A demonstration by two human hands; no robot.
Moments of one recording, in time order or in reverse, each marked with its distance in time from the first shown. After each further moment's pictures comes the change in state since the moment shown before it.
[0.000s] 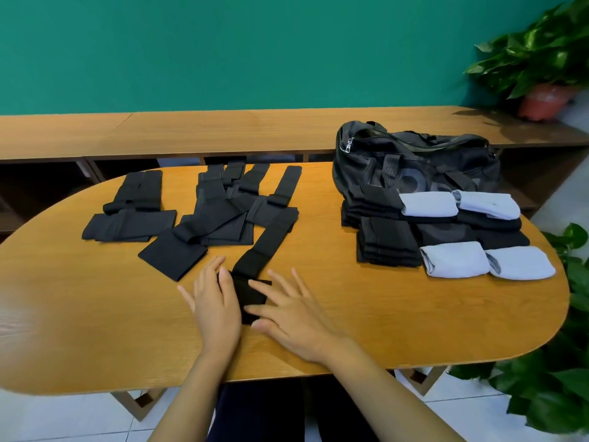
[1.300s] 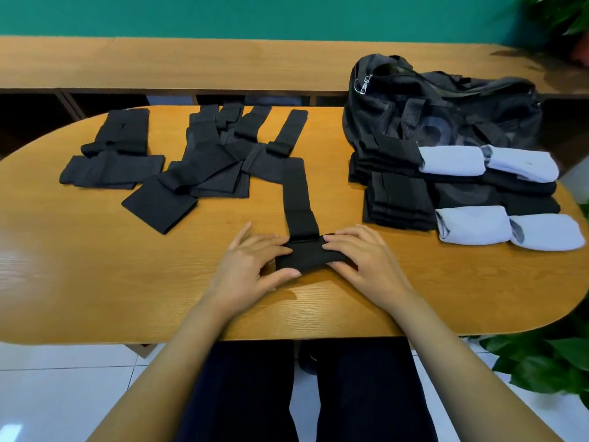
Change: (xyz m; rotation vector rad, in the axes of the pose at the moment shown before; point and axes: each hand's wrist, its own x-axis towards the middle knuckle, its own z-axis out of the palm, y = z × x) left_hand -0.003 0.003 0.012 0.250 -0.601 0.626; right_hand -0.055 0.095 -0.018 -0.008 0.336 0.080
